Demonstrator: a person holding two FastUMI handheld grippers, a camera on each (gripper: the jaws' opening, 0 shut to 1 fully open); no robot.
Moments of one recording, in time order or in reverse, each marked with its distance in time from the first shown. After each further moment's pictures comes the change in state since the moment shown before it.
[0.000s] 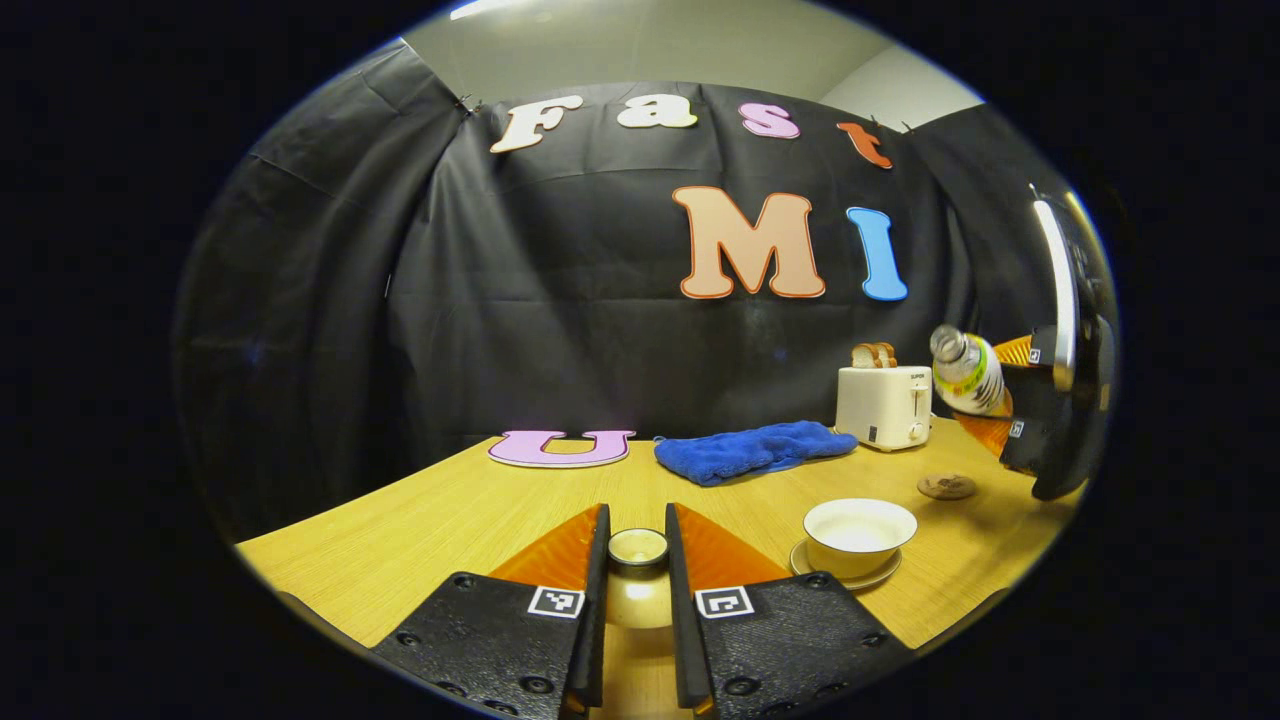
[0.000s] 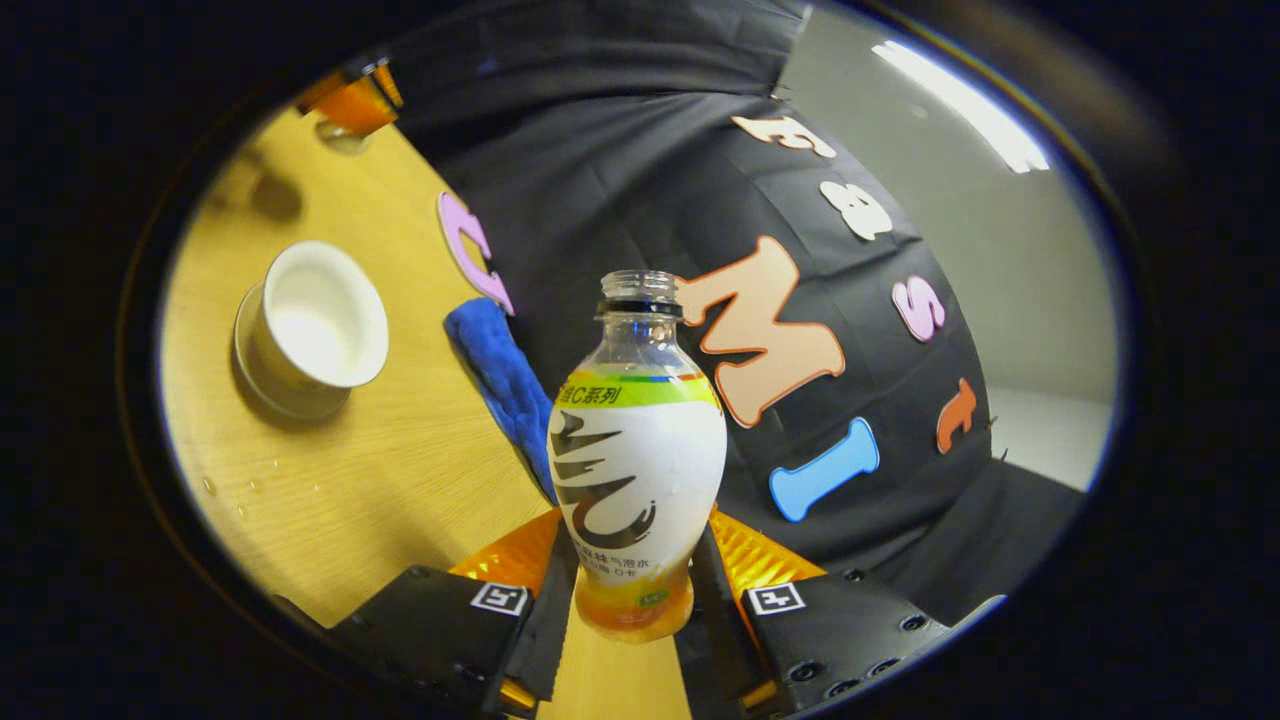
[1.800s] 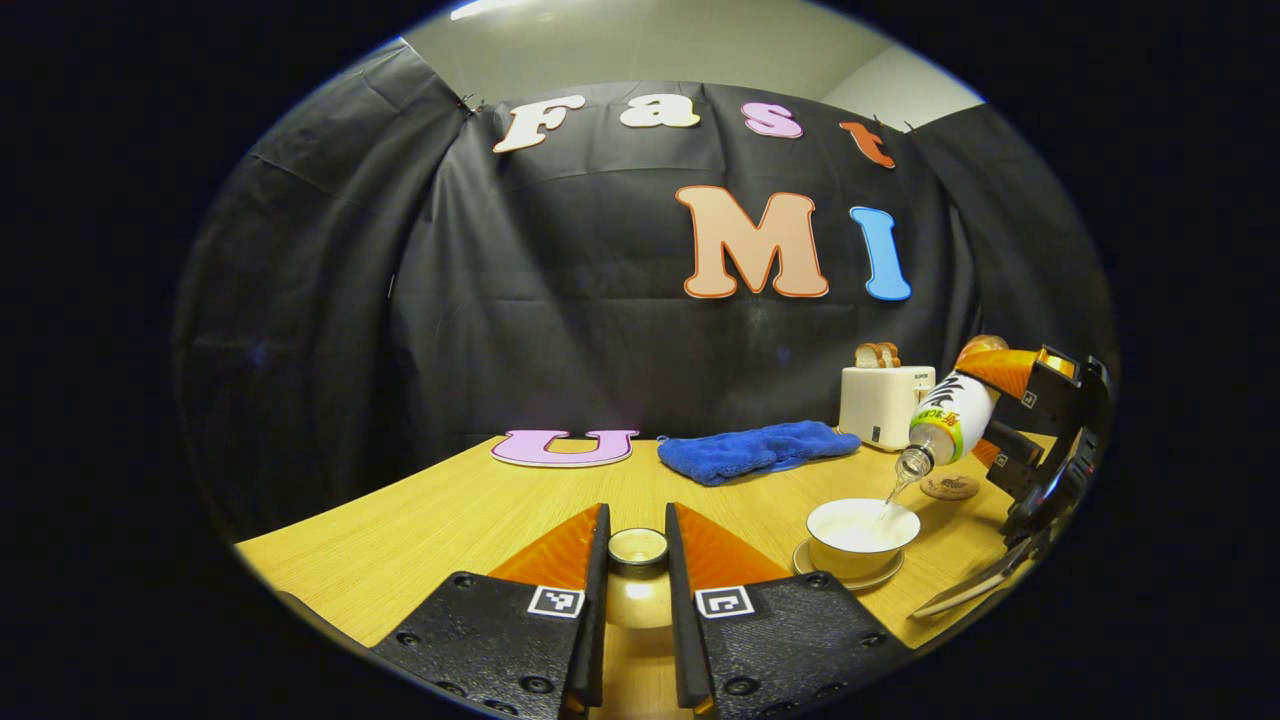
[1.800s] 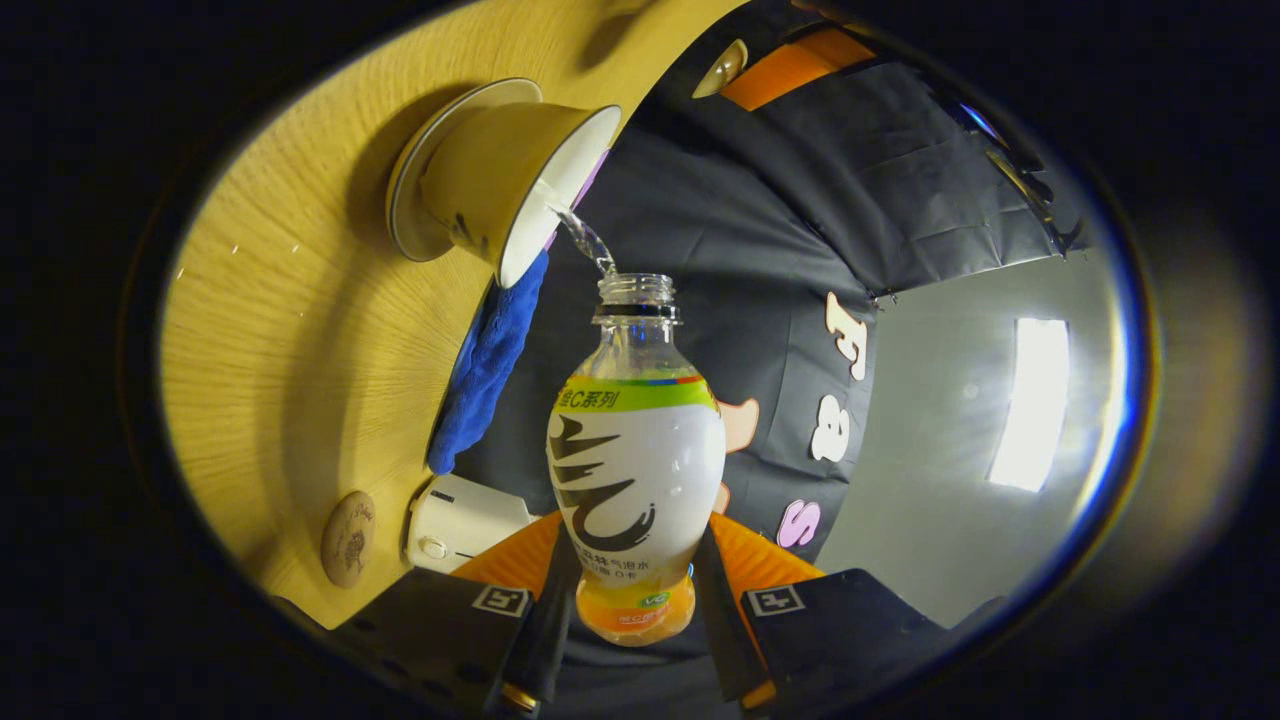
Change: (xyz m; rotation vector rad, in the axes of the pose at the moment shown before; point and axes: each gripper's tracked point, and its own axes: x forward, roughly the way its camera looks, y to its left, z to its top) left arm 0.000 0.002 0.001 0.000 0.002 0.006; right arm -0.011 0.018 0.035 -0.753 -0.221 -0.271
